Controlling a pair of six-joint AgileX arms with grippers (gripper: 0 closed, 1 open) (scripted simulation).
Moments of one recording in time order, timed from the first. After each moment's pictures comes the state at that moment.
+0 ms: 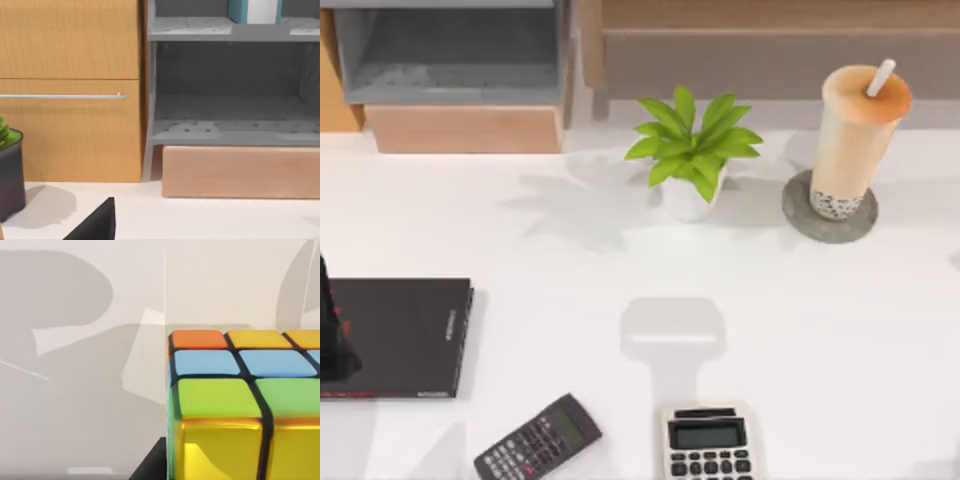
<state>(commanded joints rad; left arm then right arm) 0.00 0.00 0.00 0.00 0.00 0.00 -0.43 1.11 0.62 -1.08 0.00 -0.42</state>
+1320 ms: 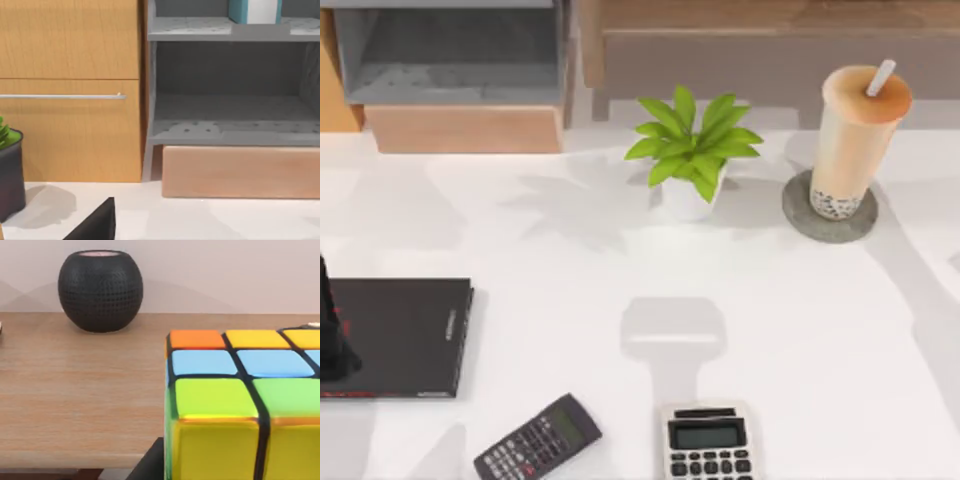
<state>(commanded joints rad) 0.00 0.00 0.00 0.00 0.00 0.00 0.33 1.58 1.47 0.10 0.35 0.01</state>
